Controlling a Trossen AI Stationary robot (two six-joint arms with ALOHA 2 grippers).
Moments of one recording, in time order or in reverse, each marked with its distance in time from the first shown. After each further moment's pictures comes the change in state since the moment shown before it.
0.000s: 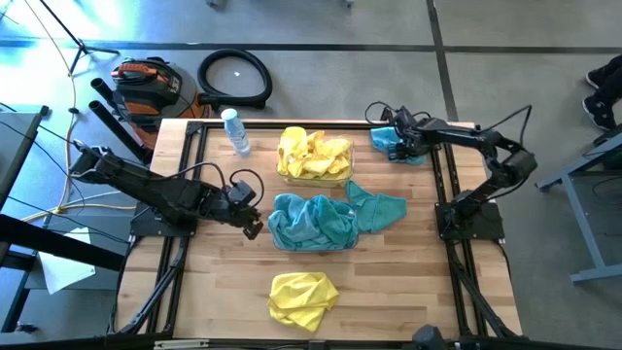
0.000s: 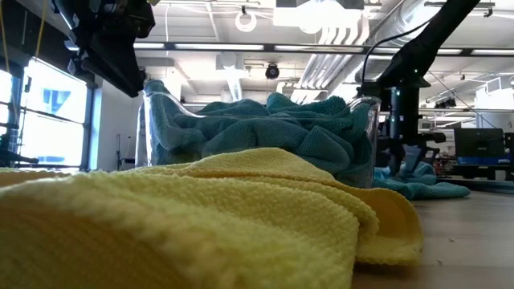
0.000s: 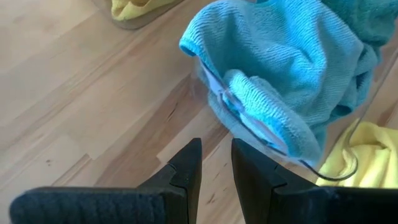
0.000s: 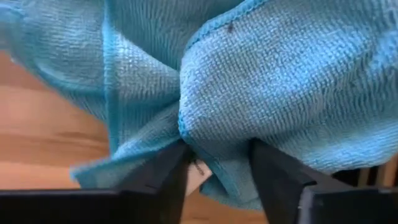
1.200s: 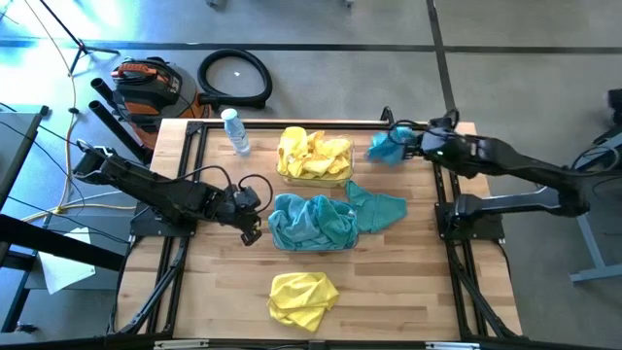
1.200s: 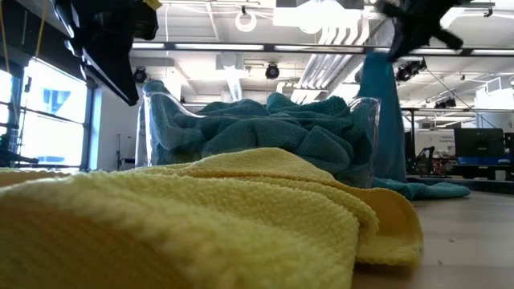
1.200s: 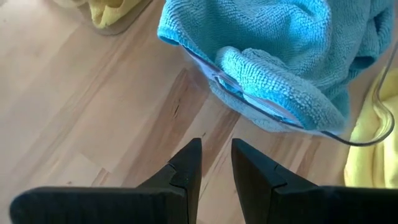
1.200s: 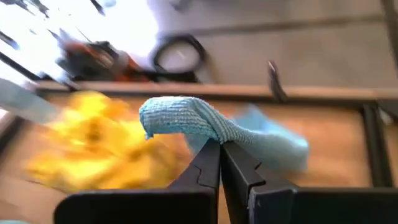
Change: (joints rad) left arm 0.000 0.050 0.000 -0.003 0.030 0.232; right arm 0.664 -0.658 0.223 -0.311 0.386 0.490
